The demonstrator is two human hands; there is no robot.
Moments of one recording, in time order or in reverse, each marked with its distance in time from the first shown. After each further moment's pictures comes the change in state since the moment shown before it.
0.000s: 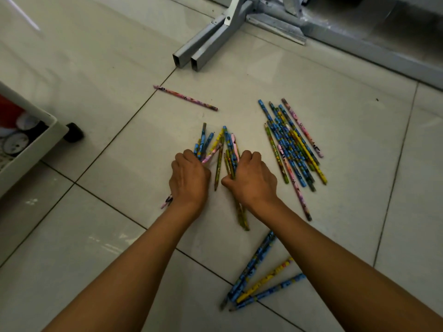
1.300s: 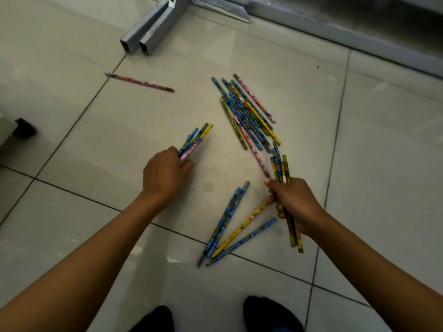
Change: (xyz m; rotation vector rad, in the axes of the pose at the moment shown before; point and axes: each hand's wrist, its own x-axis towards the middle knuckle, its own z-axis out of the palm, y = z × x) left_hand -0.042 0.000 -0.012 -0.028 -0.138 0.260; right_hand -0.119 0.128 -0.017 1.044 -0.037 0.574
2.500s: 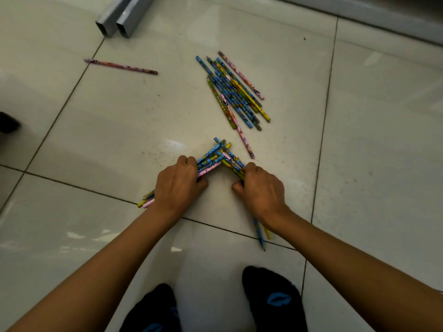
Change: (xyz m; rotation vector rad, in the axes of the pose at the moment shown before) left_hand -0.057 0.021 0.027 0.359 -0.083 0.303; right_hand -0.016 0.027 0.047 -1.023 0.122 -0.408
